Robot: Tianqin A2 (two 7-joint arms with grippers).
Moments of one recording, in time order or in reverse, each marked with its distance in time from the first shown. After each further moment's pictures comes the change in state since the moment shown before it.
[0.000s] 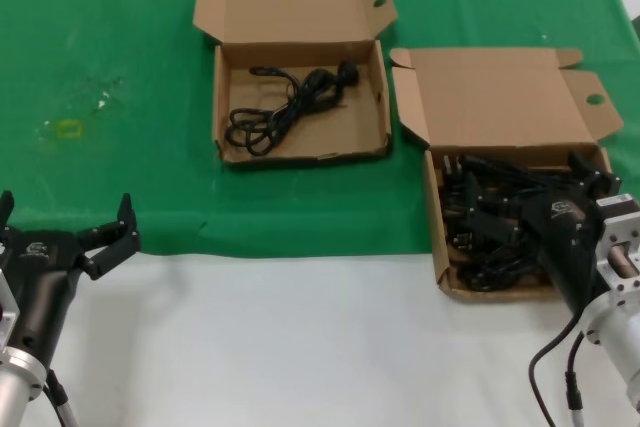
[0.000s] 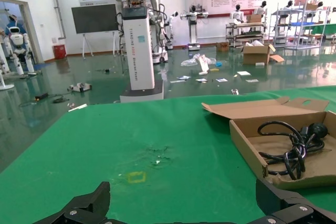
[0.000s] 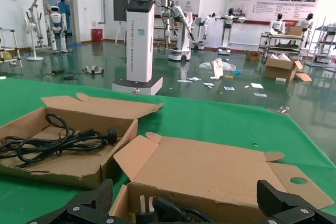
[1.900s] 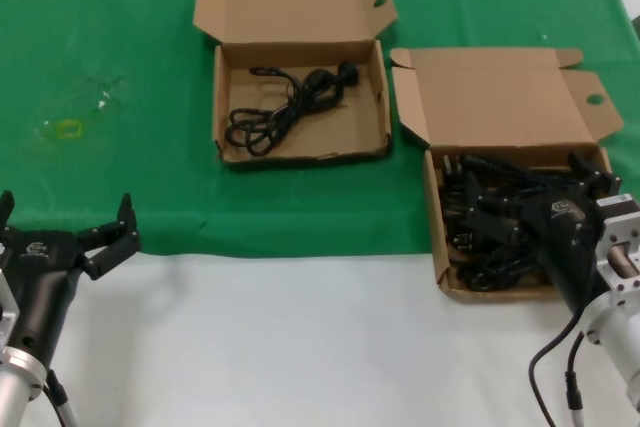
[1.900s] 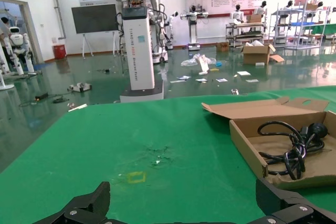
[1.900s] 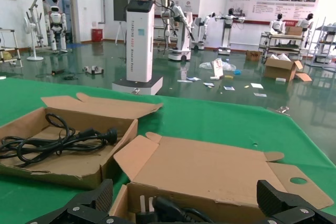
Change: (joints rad) left arm 0.000 0.000 0.000 0.000 0.000 0.000 0.000; right arm 0.000 0.000 0.000 0.000 0.000 0.000 0.000
